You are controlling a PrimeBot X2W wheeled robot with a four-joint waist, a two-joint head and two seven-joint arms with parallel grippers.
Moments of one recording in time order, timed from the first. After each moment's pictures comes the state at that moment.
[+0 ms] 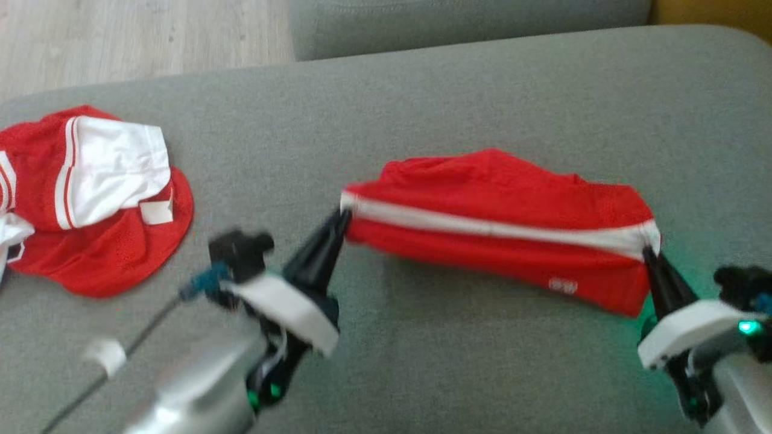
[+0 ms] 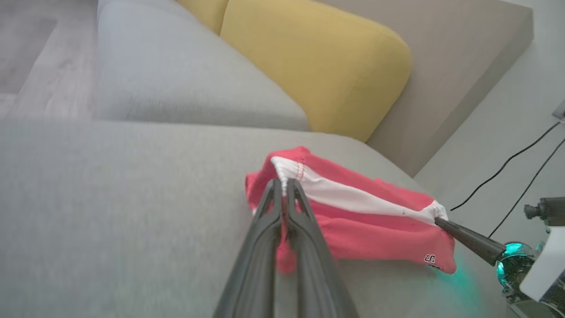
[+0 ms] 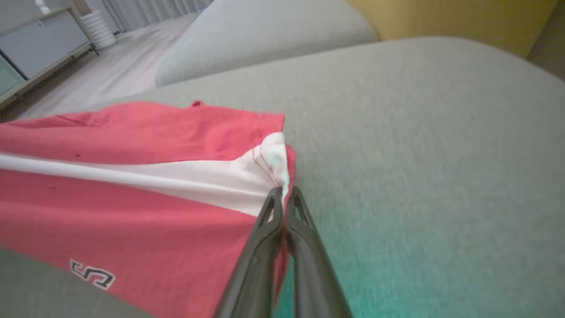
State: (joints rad) left arm -0.61 0.32 -1.03 0.43 -1.06 -0.06 -0.25; right arm -0.23 -0.33 0.21 0.60 0.50 0.12 -0.14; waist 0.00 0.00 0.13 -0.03
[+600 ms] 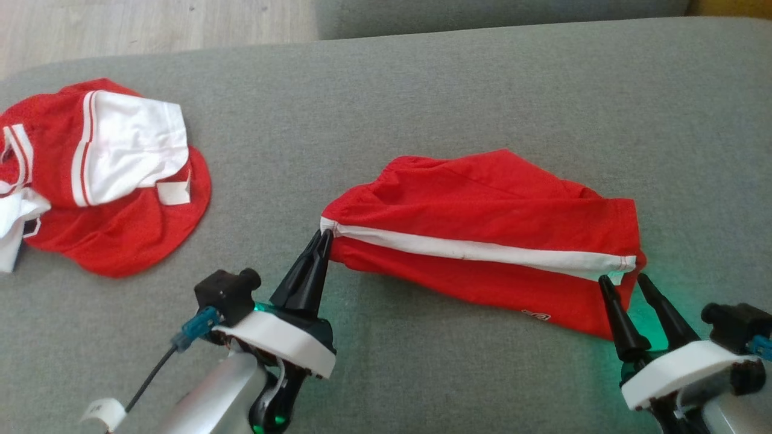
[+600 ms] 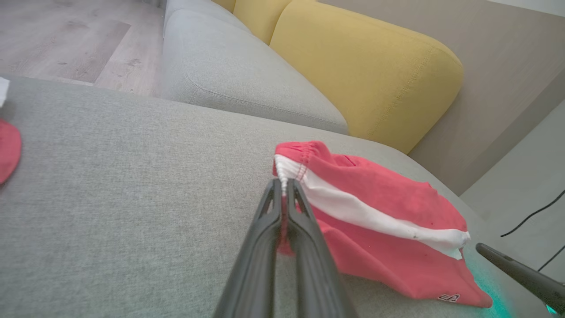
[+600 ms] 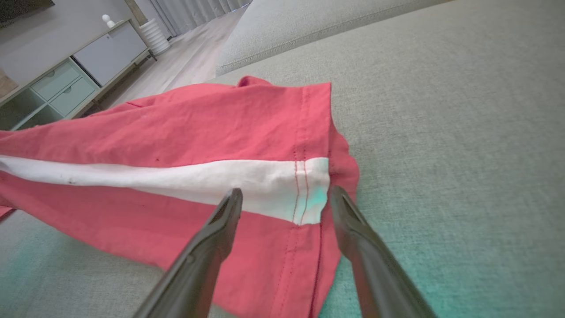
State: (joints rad) left arm -0.36 0.25 -0.76 0.36 -0.82 -0.04 -0.25; right arm -0.01 -0.34 0.27 0.29 0.63 0.12 -0.13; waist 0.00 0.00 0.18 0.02
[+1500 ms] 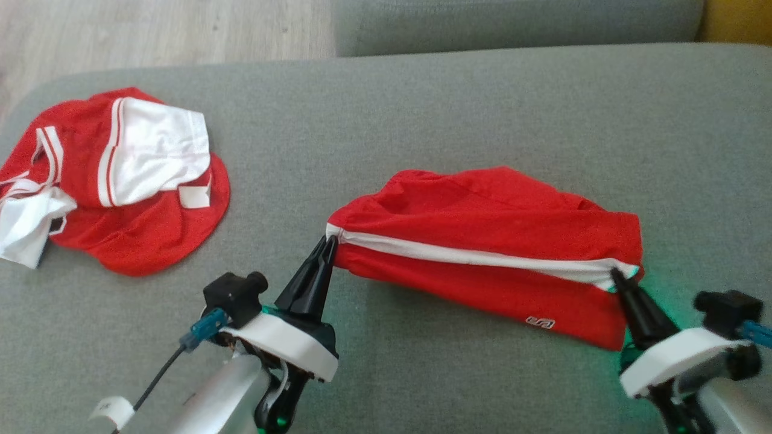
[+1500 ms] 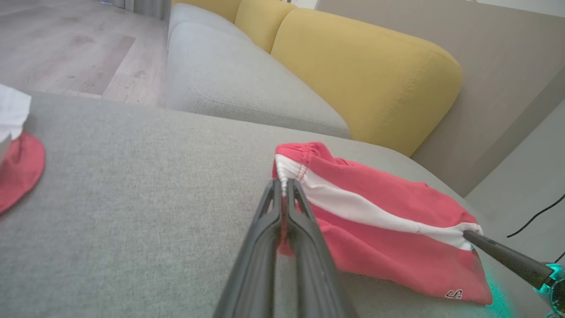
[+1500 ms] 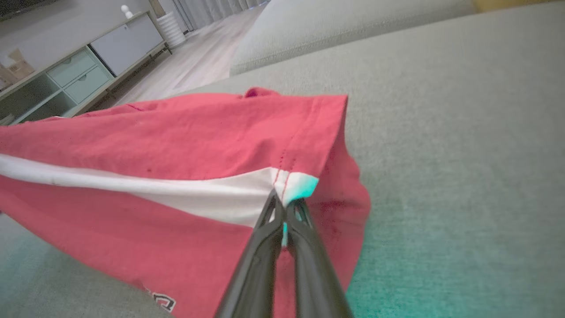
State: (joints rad) left arm -0.36 0.21 -0.73 0.44 -0.76 -0.10 -0.25; right arm -0.13 -0.38 0.41 0.47 0.70 0.12 -0.18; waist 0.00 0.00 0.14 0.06
